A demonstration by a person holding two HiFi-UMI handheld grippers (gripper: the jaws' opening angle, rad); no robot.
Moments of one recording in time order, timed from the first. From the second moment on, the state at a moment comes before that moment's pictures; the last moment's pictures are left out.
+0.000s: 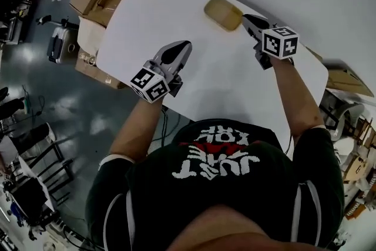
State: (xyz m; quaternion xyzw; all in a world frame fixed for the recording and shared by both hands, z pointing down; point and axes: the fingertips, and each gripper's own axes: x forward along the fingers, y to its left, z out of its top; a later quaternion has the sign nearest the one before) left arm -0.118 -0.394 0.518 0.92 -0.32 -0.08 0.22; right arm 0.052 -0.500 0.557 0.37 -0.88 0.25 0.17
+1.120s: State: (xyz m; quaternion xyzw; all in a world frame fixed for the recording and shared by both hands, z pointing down) left arm -0.105 -0.461 0.617 0.91 -0.31 -0.08 0.27; right arm 0.028 -0.589 0.738 0.37 -0.69 0.58 0.24
